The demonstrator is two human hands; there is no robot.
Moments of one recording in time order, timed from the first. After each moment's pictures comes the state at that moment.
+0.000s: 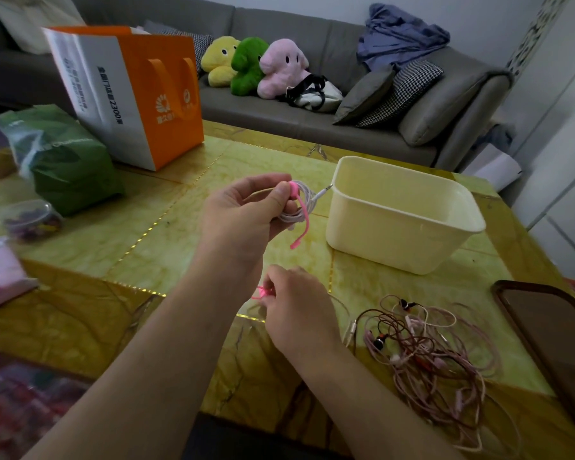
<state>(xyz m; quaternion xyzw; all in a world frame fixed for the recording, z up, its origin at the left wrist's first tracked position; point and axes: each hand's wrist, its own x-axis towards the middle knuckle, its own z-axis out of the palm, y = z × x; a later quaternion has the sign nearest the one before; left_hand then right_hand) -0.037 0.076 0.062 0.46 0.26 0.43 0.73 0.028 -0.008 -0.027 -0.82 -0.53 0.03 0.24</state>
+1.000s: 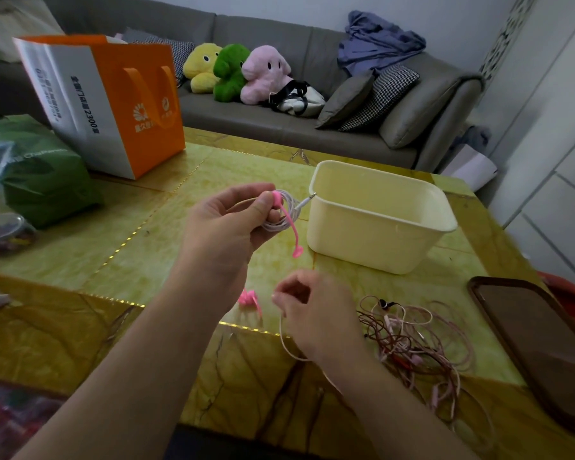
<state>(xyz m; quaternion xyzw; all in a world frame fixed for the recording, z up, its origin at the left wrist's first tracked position) -0.034 0.065 0.067 0.46 0.24 0.41 0.75 0.056 -0.046 -0.004 -0.80 -0.37 0.17 0.43</state>
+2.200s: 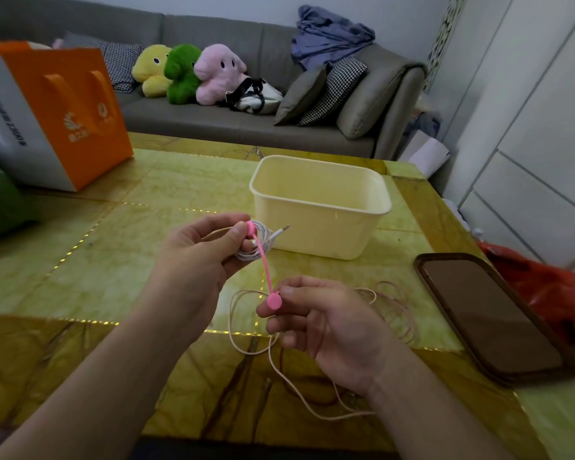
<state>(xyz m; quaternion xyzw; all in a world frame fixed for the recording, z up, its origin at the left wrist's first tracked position) -0.011 0.023 0.052 0.48 0.25 0.35 0.77 0.087 -0.131 0.041 -0.49 -0.16 0.55 0.66</state>
